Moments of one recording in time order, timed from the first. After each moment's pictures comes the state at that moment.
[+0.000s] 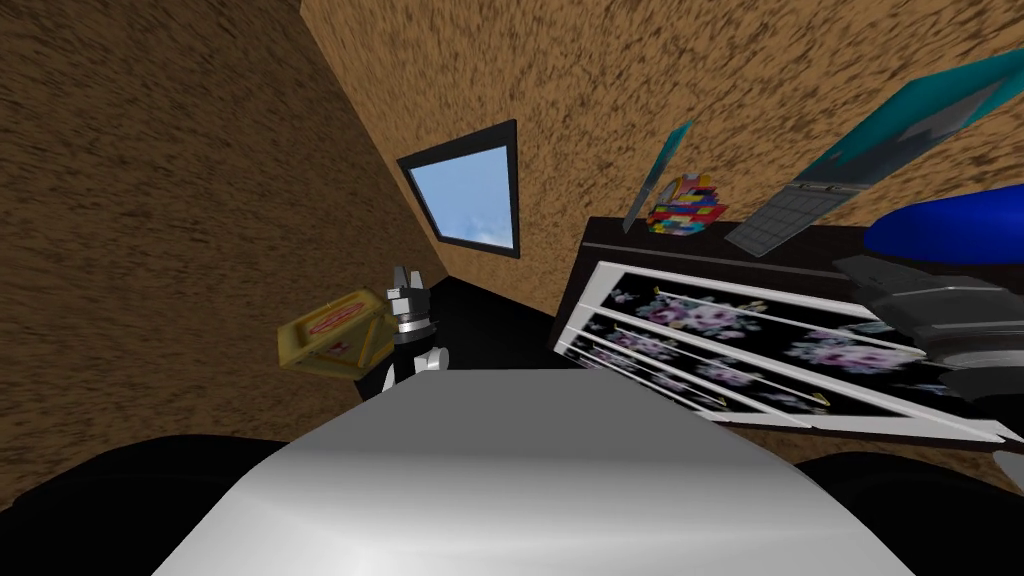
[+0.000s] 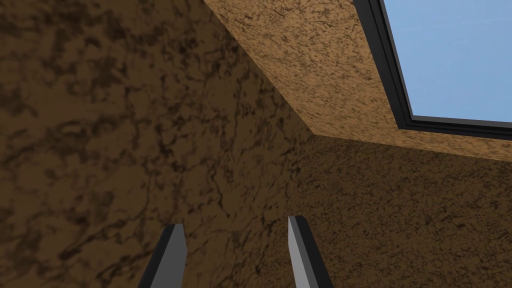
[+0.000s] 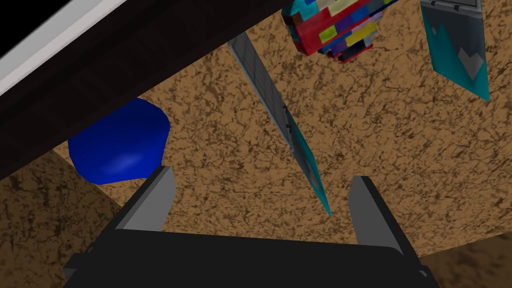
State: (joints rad) left arm 0.47 -0.03 0.07 -2.25 -0.05 -0.52 -0.01; right arm 1.06 -0.67 -0.95 -2.23 -0.41 0.08 0.23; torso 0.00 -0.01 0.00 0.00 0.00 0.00
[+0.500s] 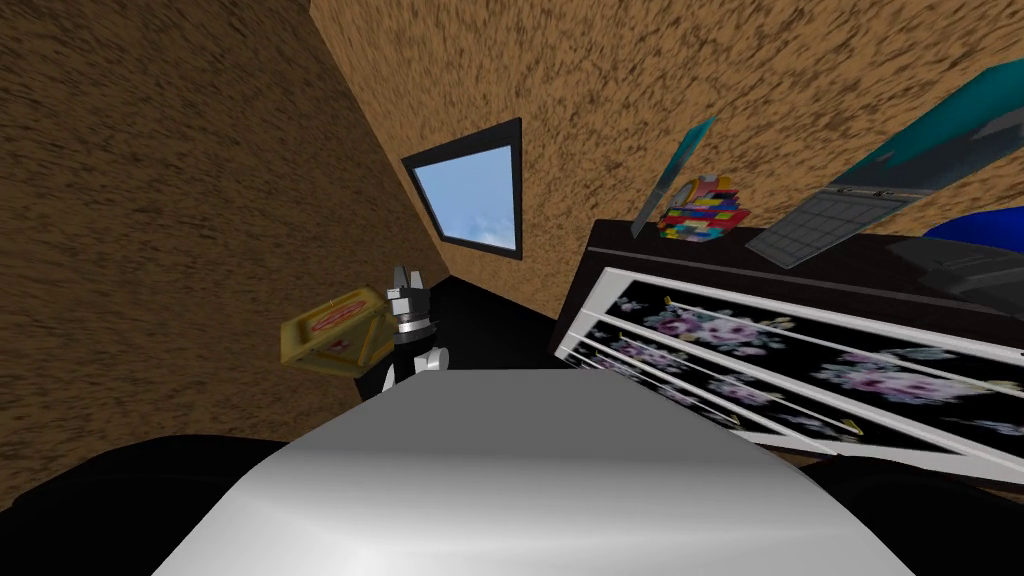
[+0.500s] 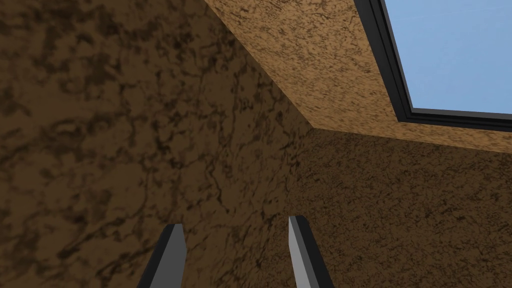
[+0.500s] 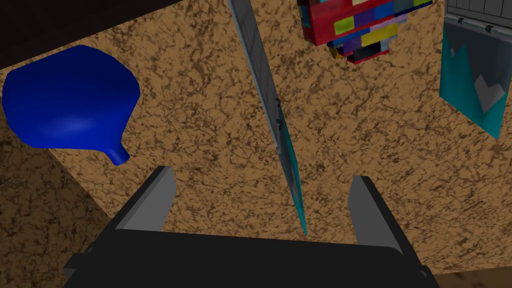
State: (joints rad) left arm 0.47 -0.03 0.07 -2.25 -0.05 -0.52 -0.01; right arm 1.16 -0.78 -1.08 -2.19 -0.39 0.14 0.25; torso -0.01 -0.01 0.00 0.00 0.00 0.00
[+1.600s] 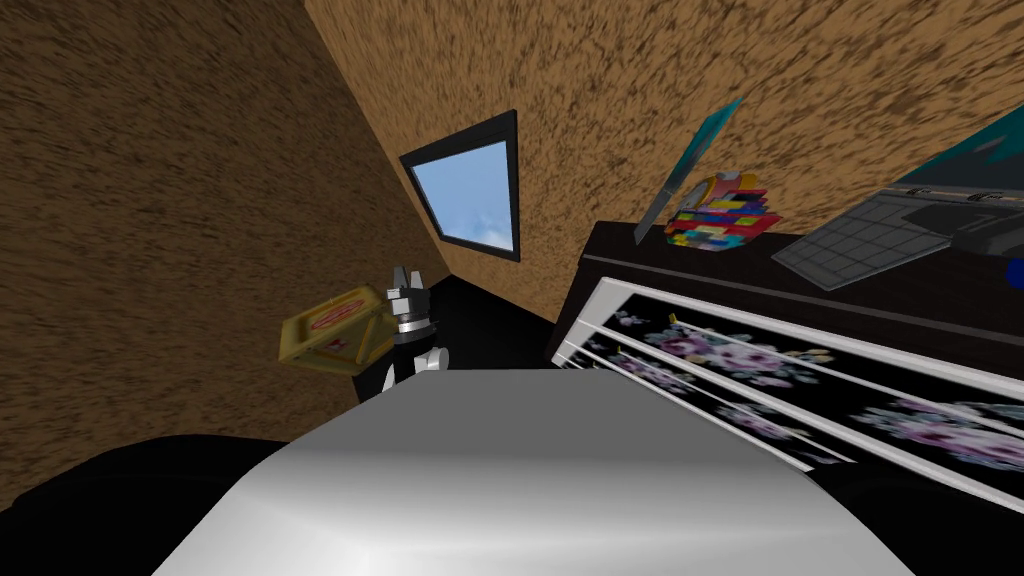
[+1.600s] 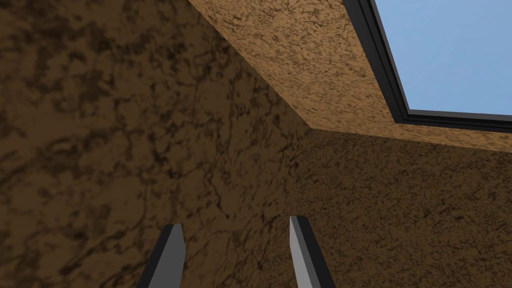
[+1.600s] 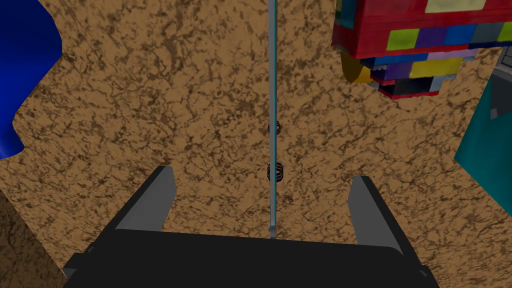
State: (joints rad) left arm 0.47 -0.03 0.07 -2.25 -0.05 -0.52 -0.01; right arm 1.26 -0.99 -1.22 -2.11 -0.36 0.24 0.30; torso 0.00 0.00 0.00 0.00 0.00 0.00
